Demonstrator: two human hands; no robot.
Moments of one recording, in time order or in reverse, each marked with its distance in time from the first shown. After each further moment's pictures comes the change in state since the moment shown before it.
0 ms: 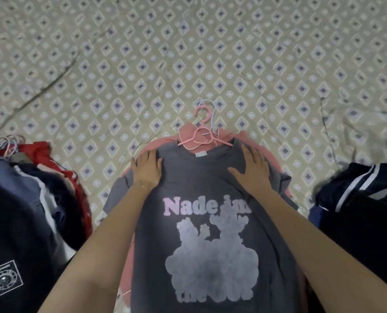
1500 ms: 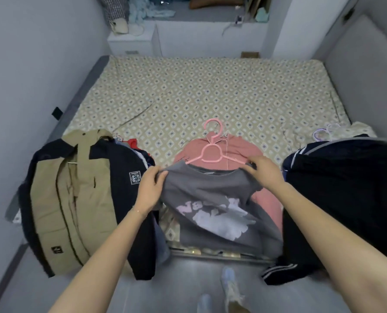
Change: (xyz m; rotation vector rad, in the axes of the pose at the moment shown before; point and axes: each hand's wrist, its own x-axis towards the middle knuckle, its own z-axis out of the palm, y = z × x) left_hand -0.452 -0.122 -0.177 -0.673 0.410 0.324; right_hand -0.383 -0.116 -0.158 -0.010 0.154 -0.304
